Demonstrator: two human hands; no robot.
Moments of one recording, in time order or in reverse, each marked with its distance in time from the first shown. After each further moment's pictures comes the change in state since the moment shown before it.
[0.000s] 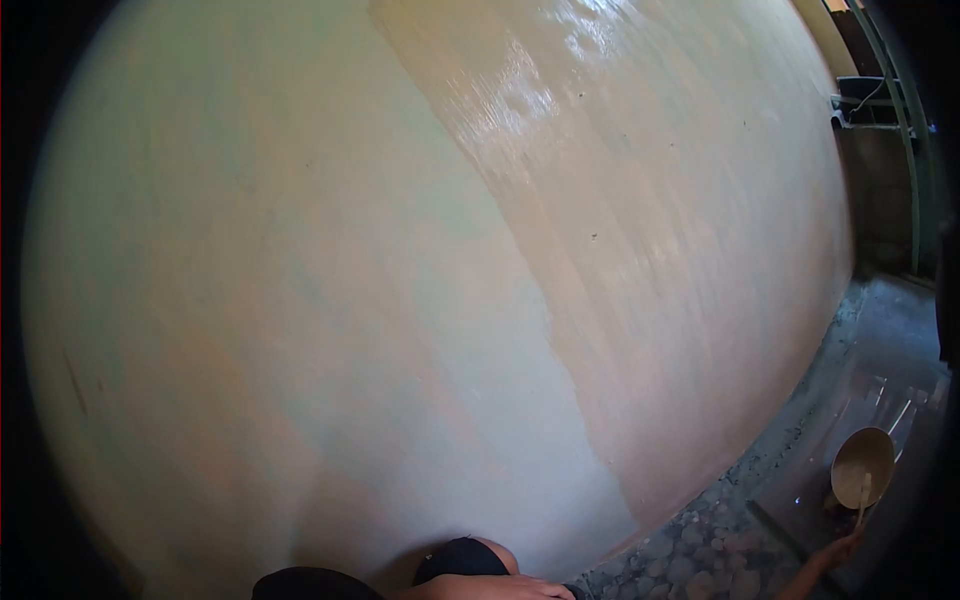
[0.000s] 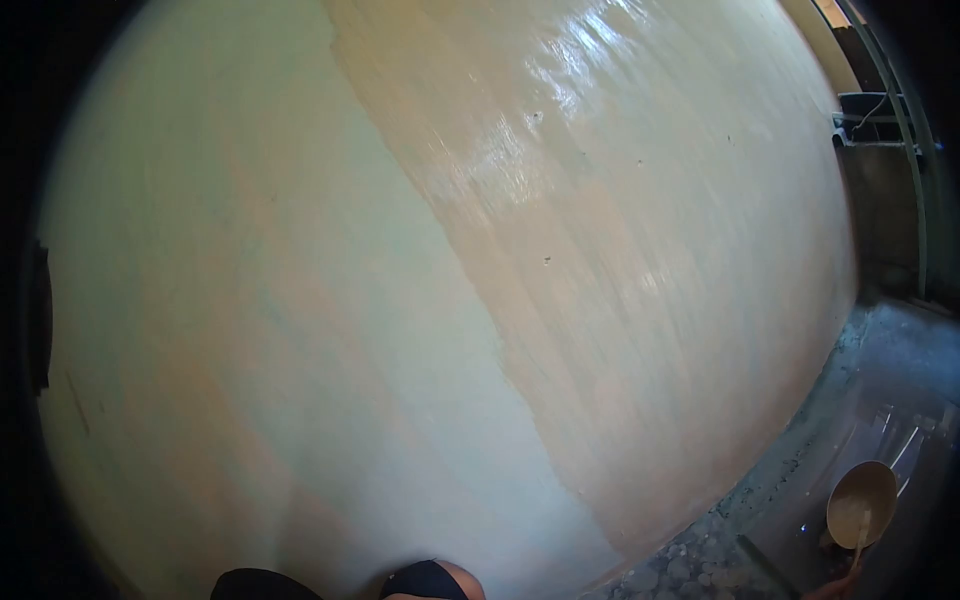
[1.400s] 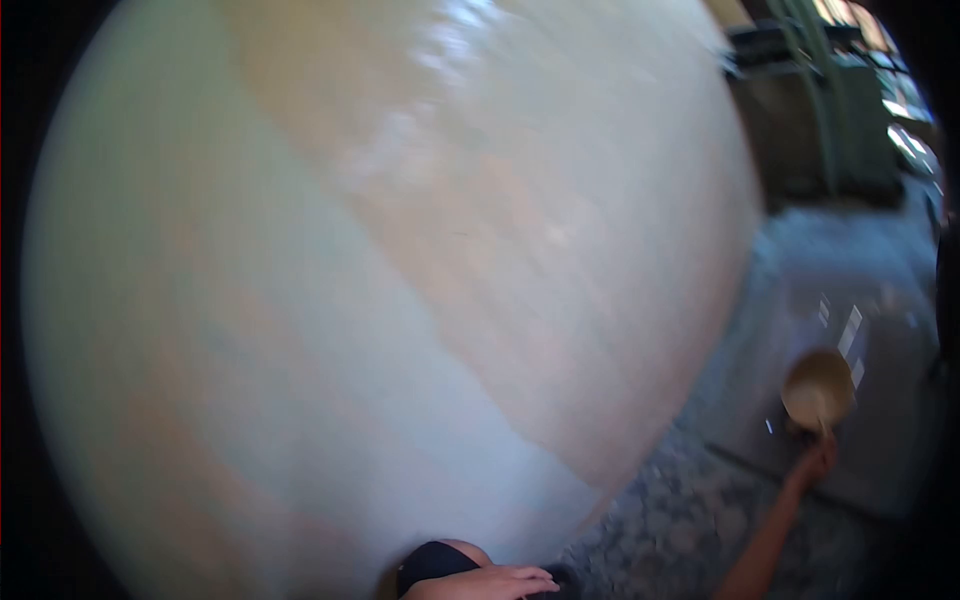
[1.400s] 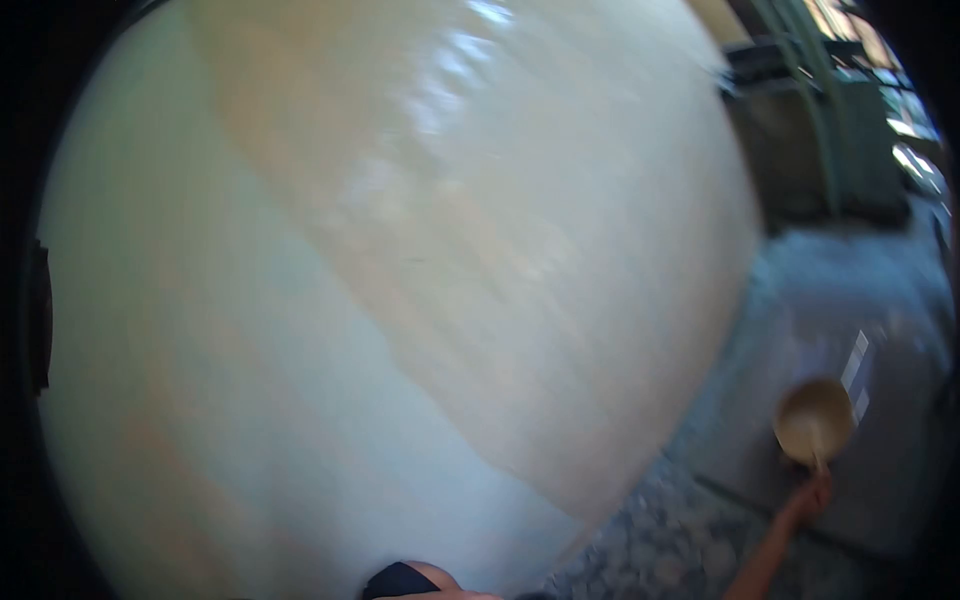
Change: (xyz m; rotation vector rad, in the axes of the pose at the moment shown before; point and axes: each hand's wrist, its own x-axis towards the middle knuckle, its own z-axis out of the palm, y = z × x) left_hand 0.014 0.020 0.007 0.020 0.016 -0.295; right_hand -0.052 -0.069 0.021 0.194 -0.072 0.046
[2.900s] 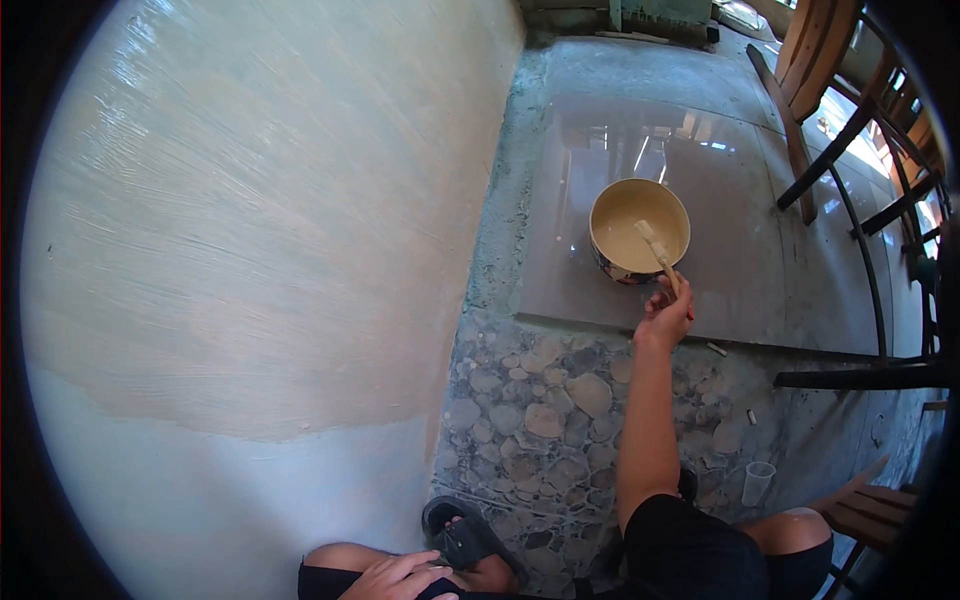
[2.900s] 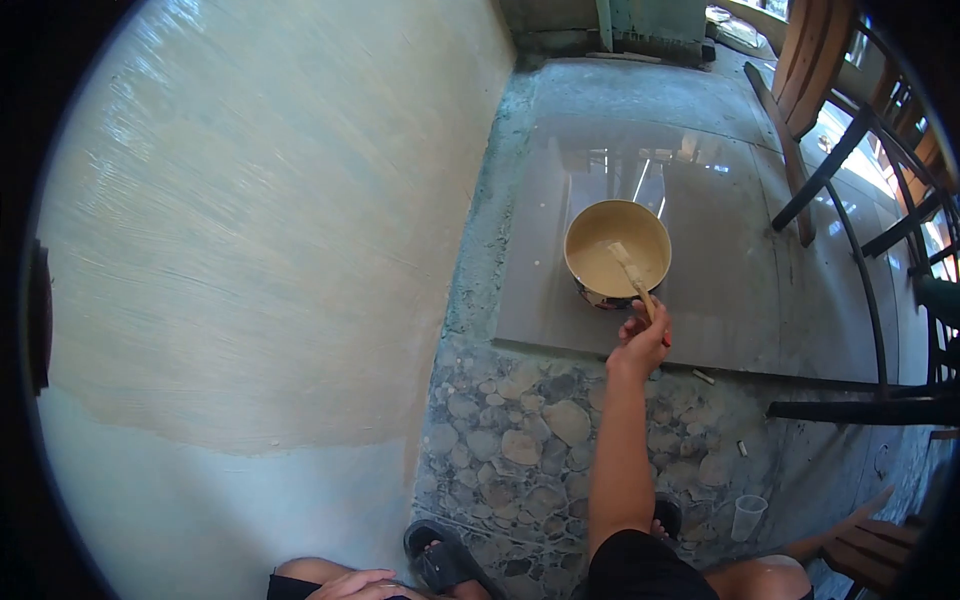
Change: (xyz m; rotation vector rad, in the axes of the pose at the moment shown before) left_hand 0.044 -0.014 -0.023 -0.029 -0.067 -0.076; right_hand -0.068 -0.136 0.079 0.079 0.293 0.281
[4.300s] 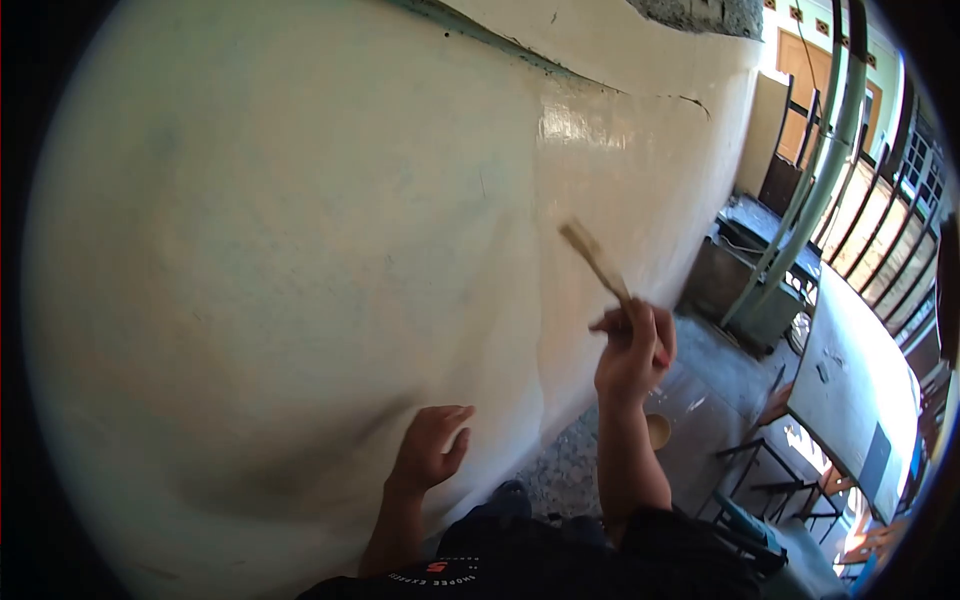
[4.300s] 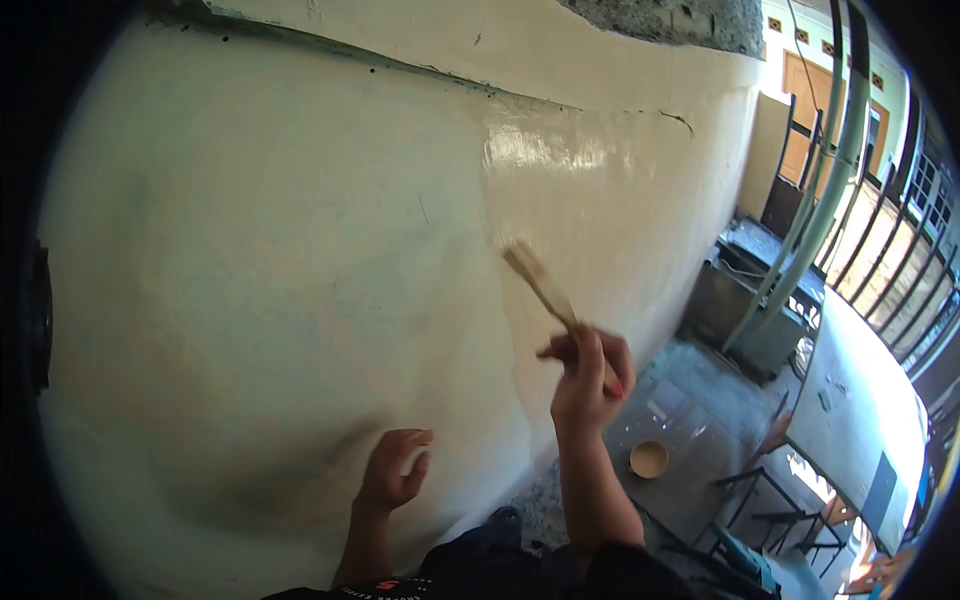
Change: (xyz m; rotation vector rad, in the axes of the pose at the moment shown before) left_hand -0.529 0.241 -0.423 0.151 1.278 0.277; right_hand -0.750 -0.606 0.537 0.223 -1.164 0.032
